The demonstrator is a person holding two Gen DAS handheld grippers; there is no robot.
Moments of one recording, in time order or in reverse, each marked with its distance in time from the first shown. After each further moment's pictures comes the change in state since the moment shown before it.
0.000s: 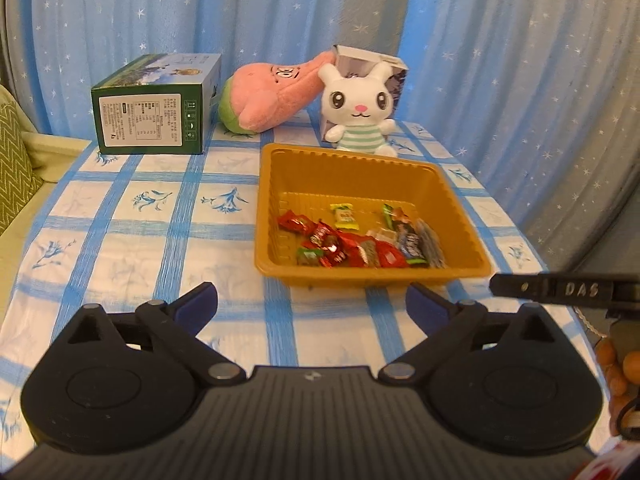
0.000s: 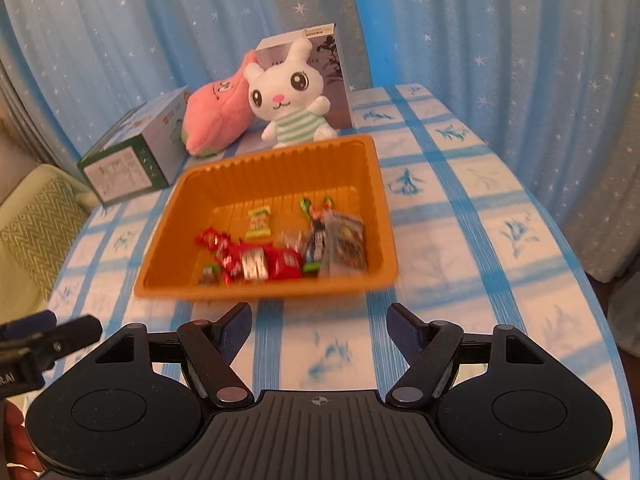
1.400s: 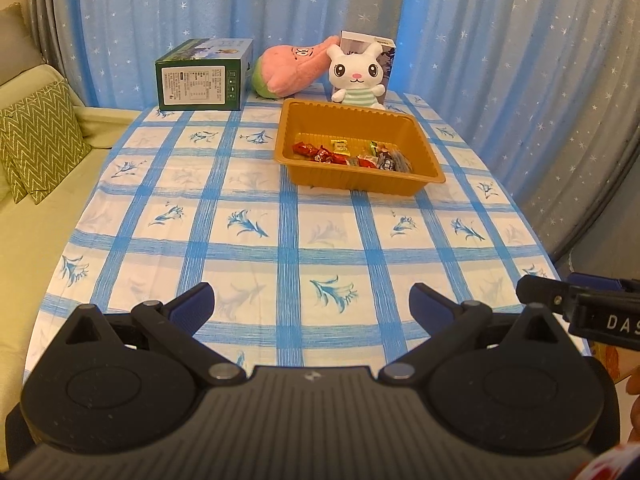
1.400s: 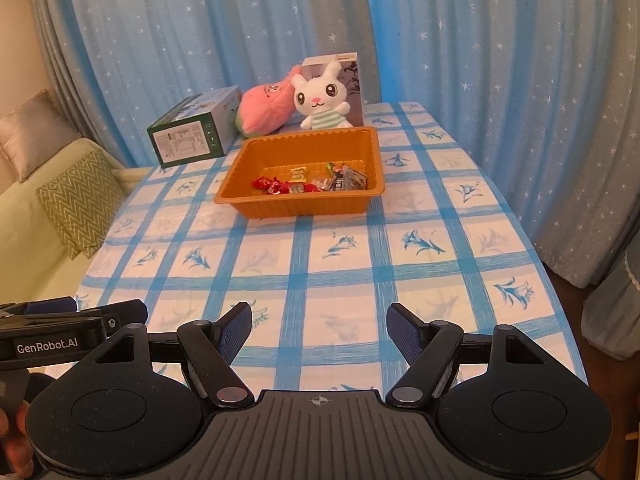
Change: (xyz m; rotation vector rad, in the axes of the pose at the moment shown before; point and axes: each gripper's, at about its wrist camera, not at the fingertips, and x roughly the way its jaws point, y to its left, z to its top) left arm -0.151 -0.044 -0.101 -0.021 0.044 0.095; right arm -0.175 0.034 -0.128 -0.099 -0.067 0.006
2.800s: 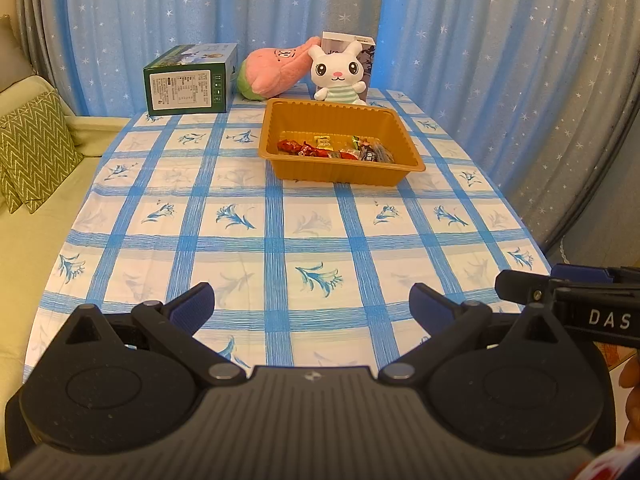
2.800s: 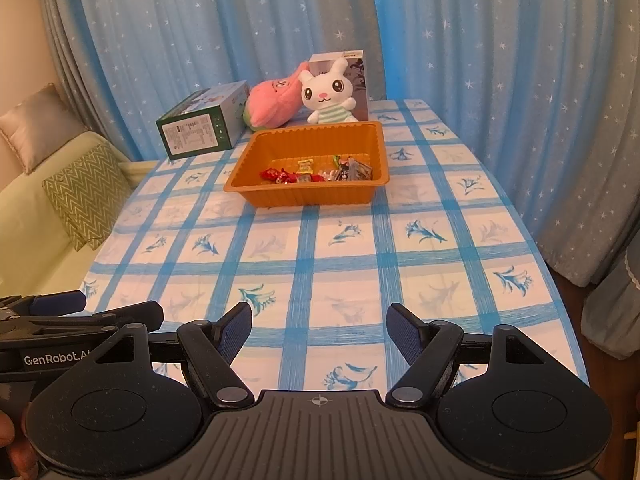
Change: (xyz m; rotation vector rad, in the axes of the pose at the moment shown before) left arm -0.017 -0.014 -0.017 0.034 -0.007 -0.023; right arm -0.013 0.005 -0.016 -0.012 0.005 0.008
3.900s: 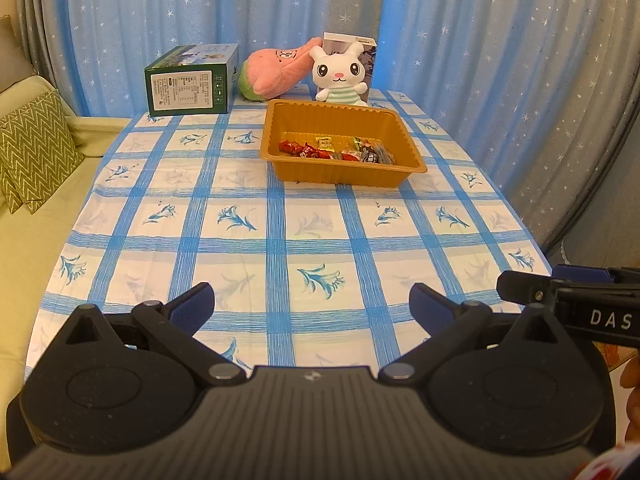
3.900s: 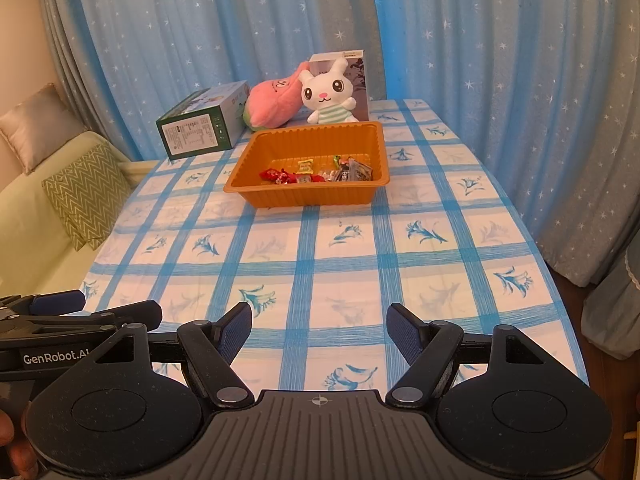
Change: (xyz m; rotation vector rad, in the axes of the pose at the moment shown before) left arm -0.001 0.001 0.001 0.000 0.000 0.002; right arm 0.001 0.000 0.001 0.000 0.003 0.001
